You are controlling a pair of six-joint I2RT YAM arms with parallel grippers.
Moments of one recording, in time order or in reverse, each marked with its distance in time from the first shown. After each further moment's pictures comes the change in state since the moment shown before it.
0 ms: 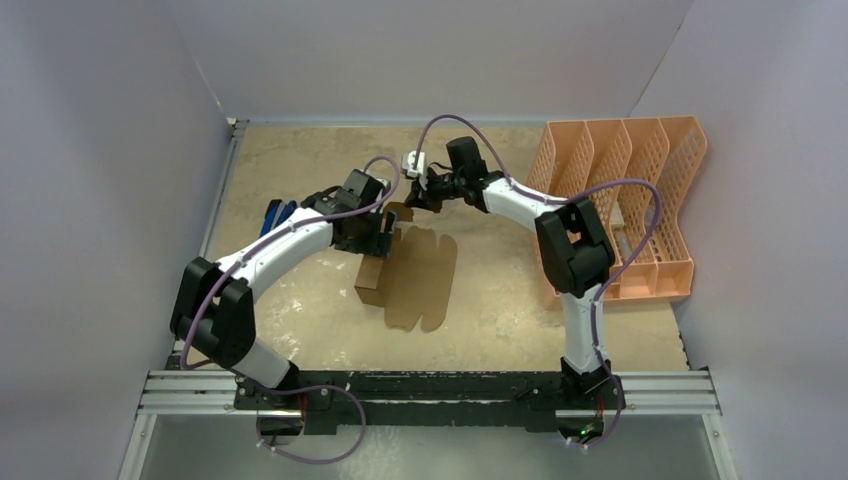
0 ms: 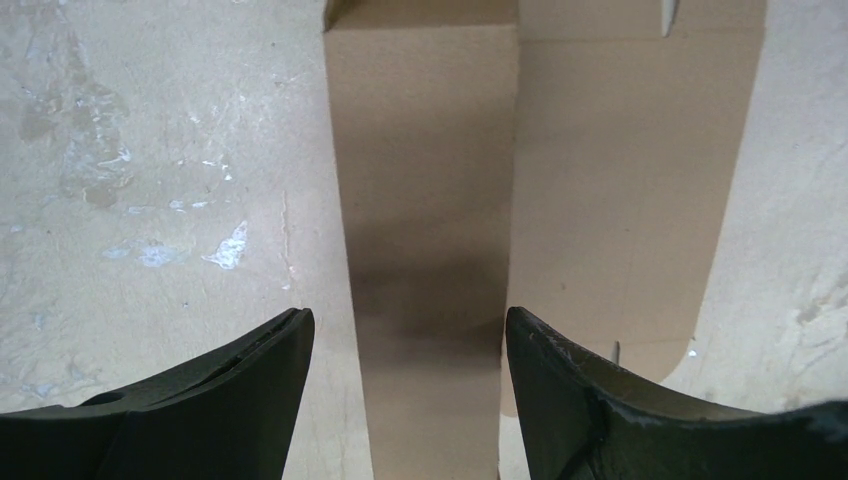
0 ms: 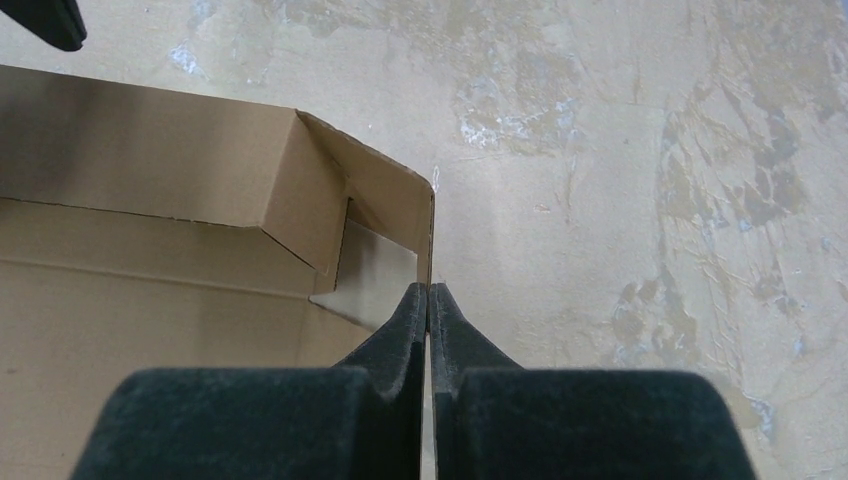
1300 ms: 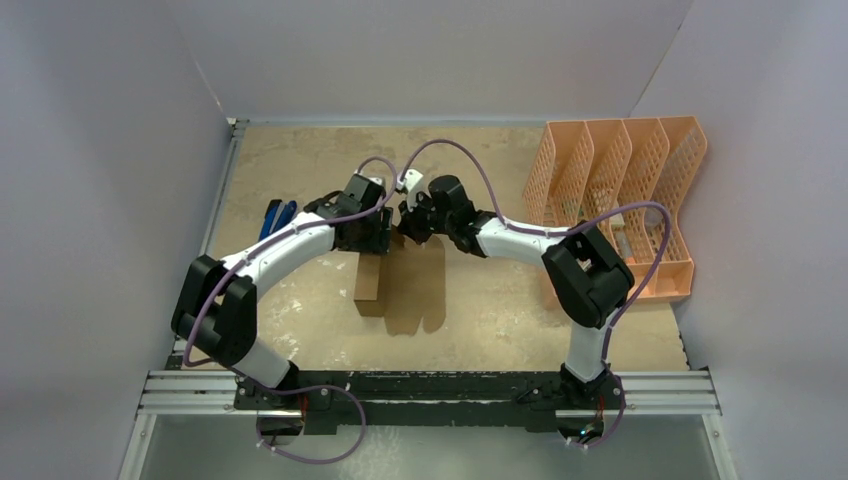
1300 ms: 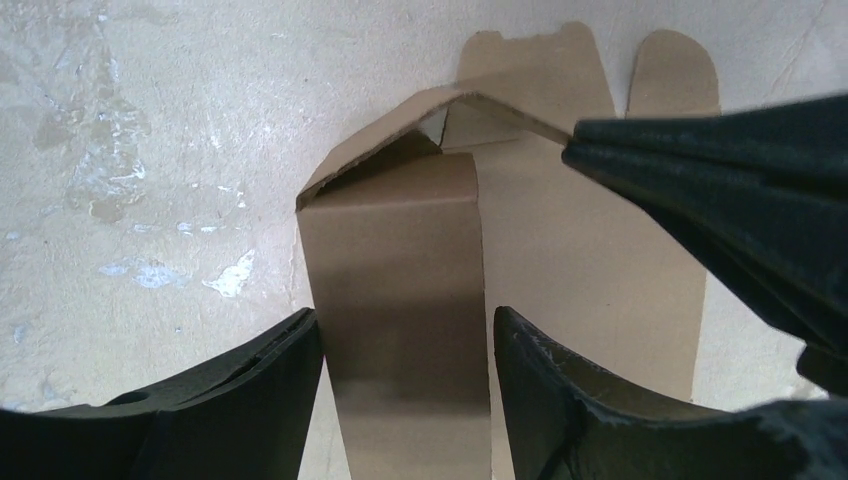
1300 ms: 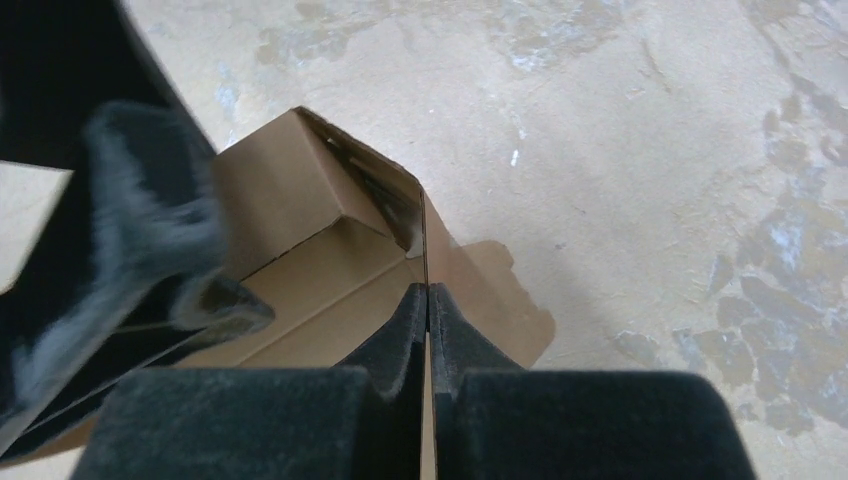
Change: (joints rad) left arm -0.001 0.019 -0.053 0.111 -0.087 -0.085; right arm 0.204 -0.220 -0.348 0.241 0.481 0.568
